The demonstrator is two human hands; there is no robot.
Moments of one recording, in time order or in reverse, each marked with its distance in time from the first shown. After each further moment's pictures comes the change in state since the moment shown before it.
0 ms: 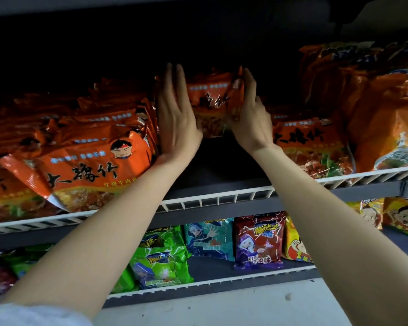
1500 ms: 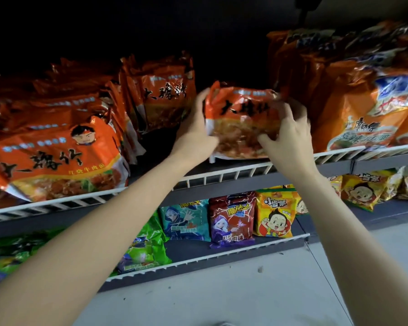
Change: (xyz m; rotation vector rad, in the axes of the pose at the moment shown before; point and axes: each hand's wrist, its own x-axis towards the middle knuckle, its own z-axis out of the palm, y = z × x) left_hand -0.031 0.075 -0.035 -0.782 -0.745 -0.321; right_hand -0.080 0.040 -0.102 -0.184 -0.049 0.224
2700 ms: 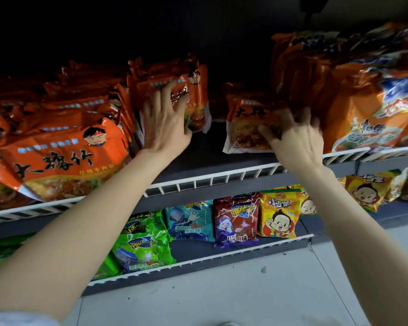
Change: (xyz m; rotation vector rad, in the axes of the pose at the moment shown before) left_hand 0.026 -0.047 -0.043 1.018 0.344 0.267; right_hand 0.015 0.011 0.005 -0.355 -0.010 0.018
